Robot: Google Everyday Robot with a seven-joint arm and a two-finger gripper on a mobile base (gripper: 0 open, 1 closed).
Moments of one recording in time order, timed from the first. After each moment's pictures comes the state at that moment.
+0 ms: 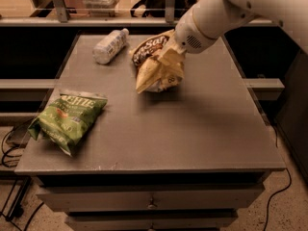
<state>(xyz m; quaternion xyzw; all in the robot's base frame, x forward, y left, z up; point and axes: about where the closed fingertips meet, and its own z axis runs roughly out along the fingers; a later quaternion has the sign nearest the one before) 0.616 -0.026 0.942 -0.58 0.73 0.08 0.34</state>
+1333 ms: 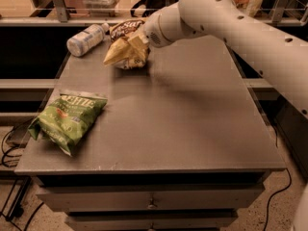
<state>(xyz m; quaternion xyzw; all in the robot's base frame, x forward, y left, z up) 0.723 0.059 0.935 -0.49 0.71 0.13 0.48</state>
